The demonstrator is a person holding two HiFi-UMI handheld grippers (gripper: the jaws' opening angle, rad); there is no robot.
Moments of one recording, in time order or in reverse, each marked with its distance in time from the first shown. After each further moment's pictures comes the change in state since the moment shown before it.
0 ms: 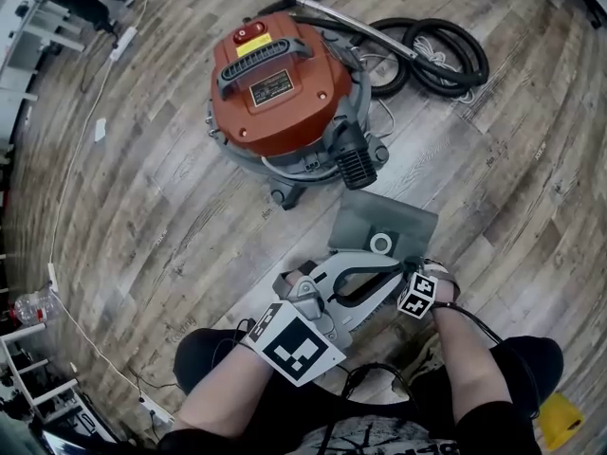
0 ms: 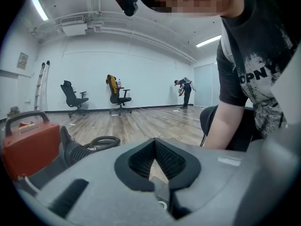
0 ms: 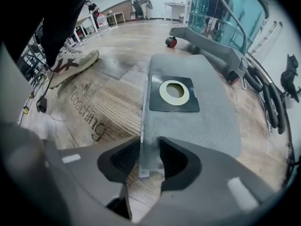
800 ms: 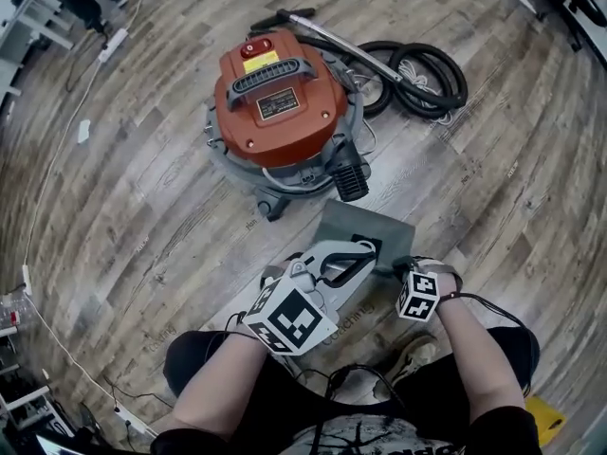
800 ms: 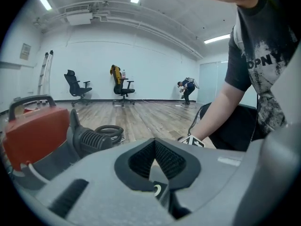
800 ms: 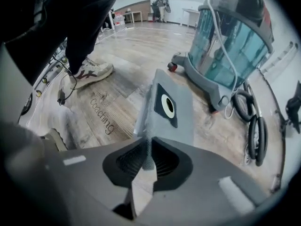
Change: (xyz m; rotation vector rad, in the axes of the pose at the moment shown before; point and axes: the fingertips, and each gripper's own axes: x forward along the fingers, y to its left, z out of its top) left arm -0.007 0.024 -0.031 -0.070 0.100 0.003; right arm -0.116 -0.042 0.041 -0.193 -0.022 0.032
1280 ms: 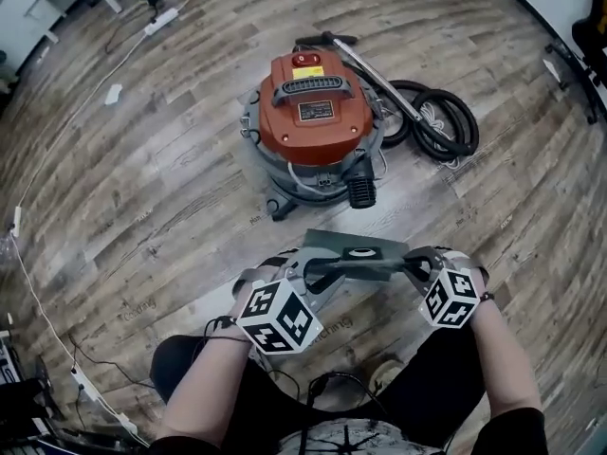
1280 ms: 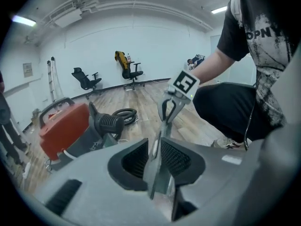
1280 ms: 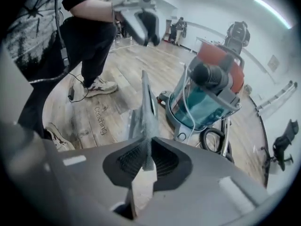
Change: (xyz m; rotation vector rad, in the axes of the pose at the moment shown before) left arm -0.033 -0.008 -0.034 0.057 0.283 0.186; right arm -0.163 -0.075 0.049 -0.245 -0.173 -0.101
